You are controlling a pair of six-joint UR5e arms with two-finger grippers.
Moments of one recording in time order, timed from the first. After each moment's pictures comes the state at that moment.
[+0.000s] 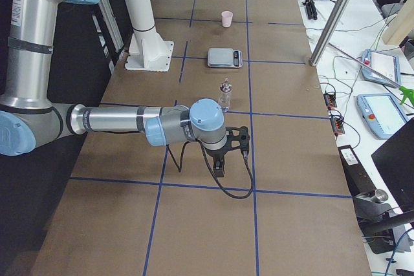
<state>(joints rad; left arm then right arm) -1.21 -1.70 -2.02 -1.59 -2.30 -0.24 1.60 -1.78 1.83 -1.39 2.40 0.13</state>
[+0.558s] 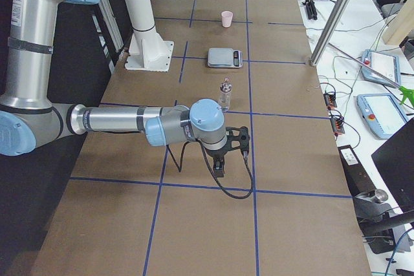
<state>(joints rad) -0.93 -1.70 -2.02 -1.68 -2.14 -0.80 1.60 -1.78 1.84 -1.39 2.40 0.13</state>
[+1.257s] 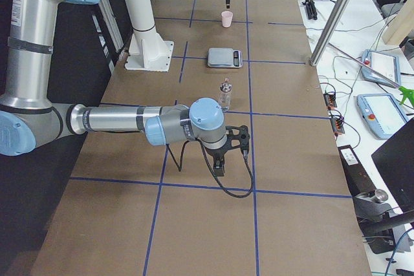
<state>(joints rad) -0.82 -1.70 -1.89 -1.82 -2.04 -0.95 1.60 -1.78 1.84 -1.39 2.40 0.13</state>
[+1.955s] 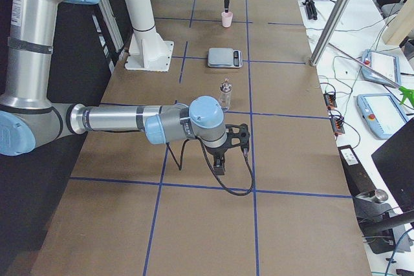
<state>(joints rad) -0.78 -1.72 -1.85 -1.86 -2.05 -0.95 1.60 -1.78 1.85 -1.39 2.40 0.13</state>
